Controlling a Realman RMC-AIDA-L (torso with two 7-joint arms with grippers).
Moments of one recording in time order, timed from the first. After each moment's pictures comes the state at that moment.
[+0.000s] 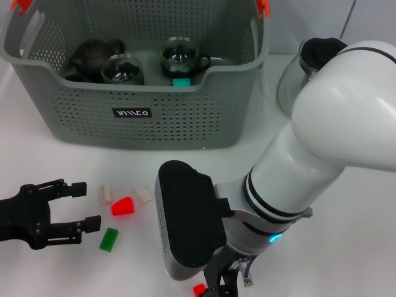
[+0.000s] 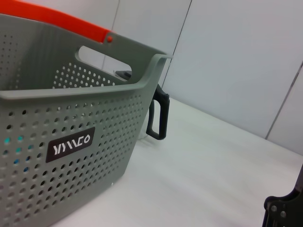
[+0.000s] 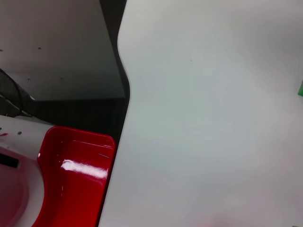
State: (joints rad) left arm -0.35 -1.98 -2.76 -0.60 -0.92 1.81 -1.22; right arm 0.86 2.12 -2.12 -1.21 -2.26 -1.35 2.31
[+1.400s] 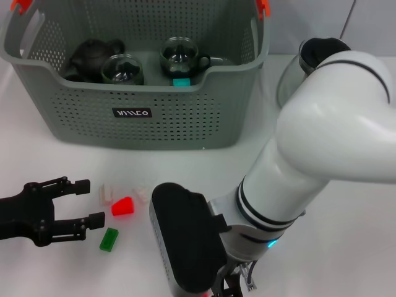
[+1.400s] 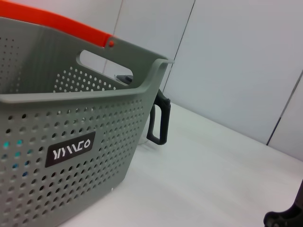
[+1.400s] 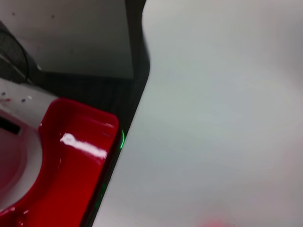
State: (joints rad) left arm -0.35 -1.99 -2.76 -0.59 -0.93 1.80 -1.23; right arm 0.90 2.12 -2.19 -1.16 -2.26 -1.32 2.22
